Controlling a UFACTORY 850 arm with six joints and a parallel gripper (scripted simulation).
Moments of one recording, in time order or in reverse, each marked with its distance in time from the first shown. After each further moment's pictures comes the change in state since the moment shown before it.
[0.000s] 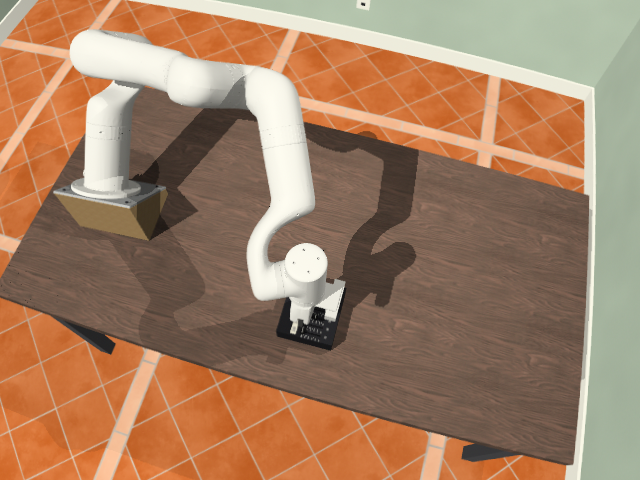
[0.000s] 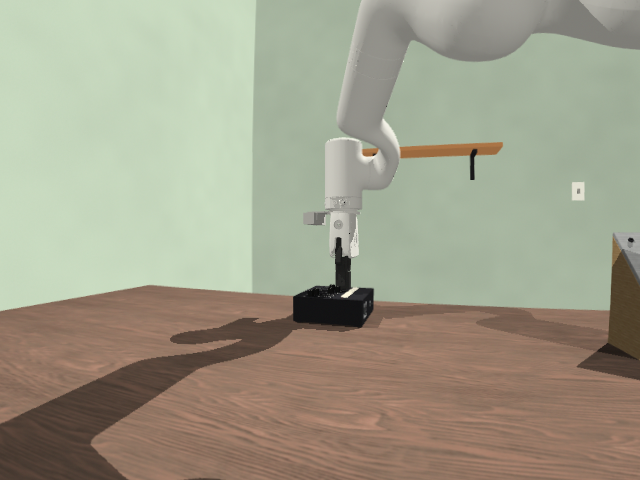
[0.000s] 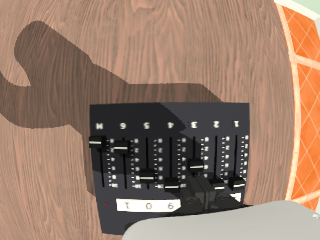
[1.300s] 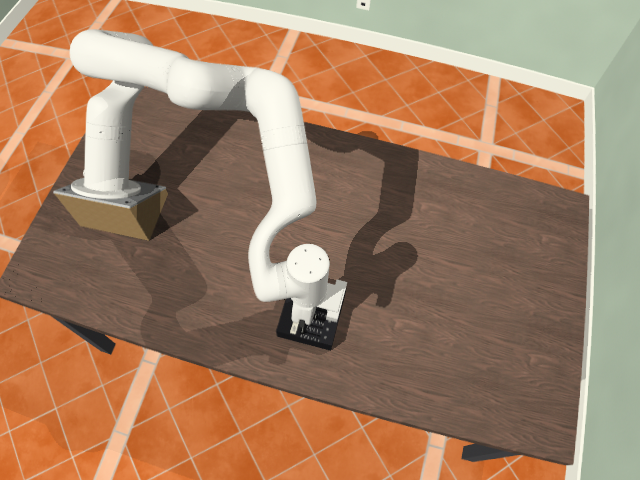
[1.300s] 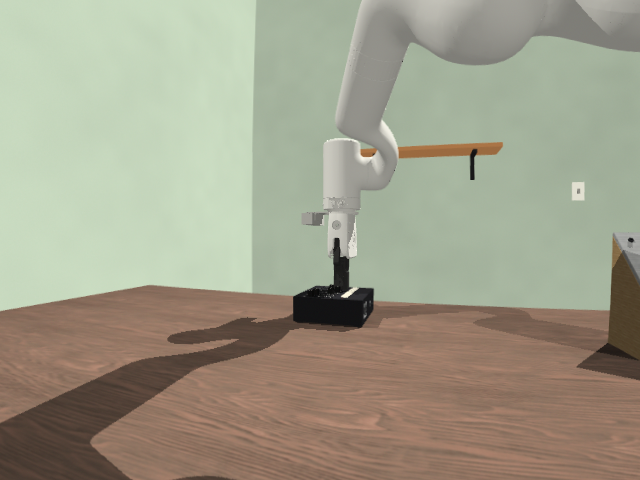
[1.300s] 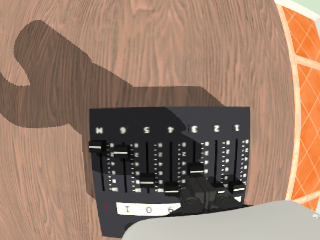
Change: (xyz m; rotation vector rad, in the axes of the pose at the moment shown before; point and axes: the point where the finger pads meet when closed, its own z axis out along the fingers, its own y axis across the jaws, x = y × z) arm 0.004 0.000 0.001 0.000 0.000 0.000
